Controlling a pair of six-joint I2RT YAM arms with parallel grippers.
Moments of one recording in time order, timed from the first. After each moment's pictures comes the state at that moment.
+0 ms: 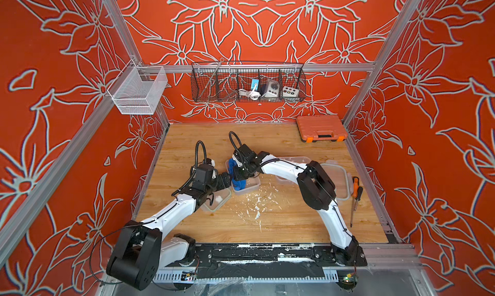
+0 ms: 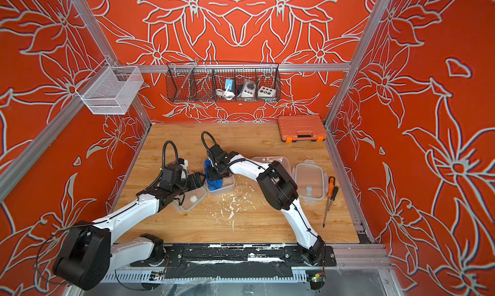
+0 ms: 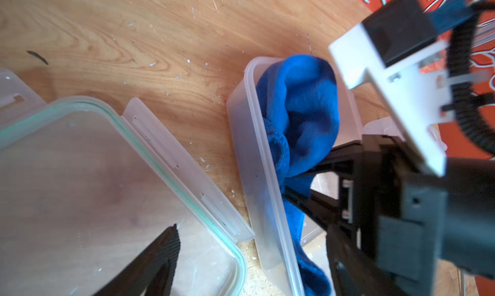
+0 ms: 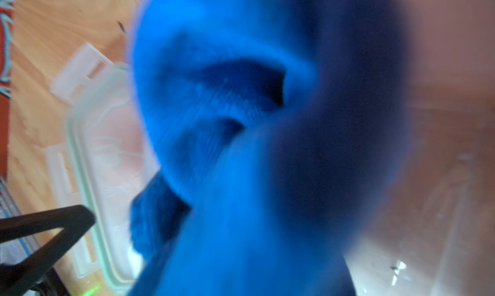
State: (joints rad) left arm -0.25 1.19 0.51 -0.04 0.14 -0.60; right arm 0.86 2.25 1.76 -0.56 -0.27 0.50
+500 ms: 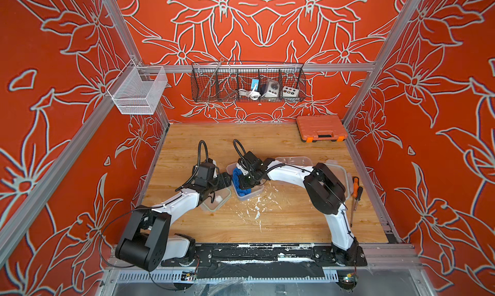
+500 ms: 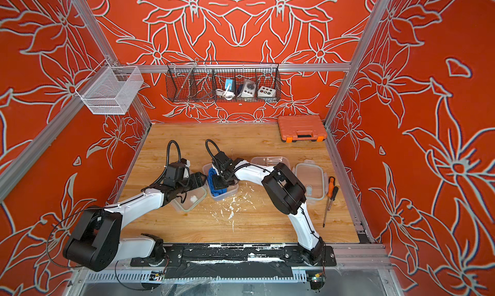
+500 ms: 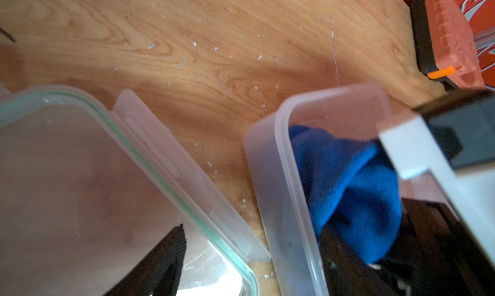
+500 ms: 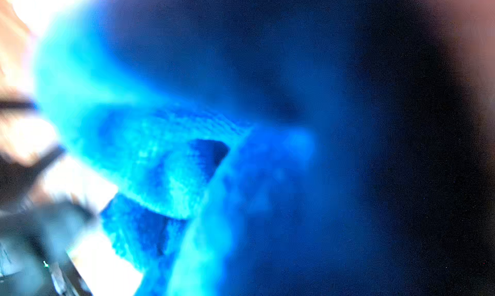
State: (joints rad) left arm -0.22 1.33 0.56 0.00 0.16 -0.60; right arm 0.87 2.09 1.48 -0.52 -0.31 0.46
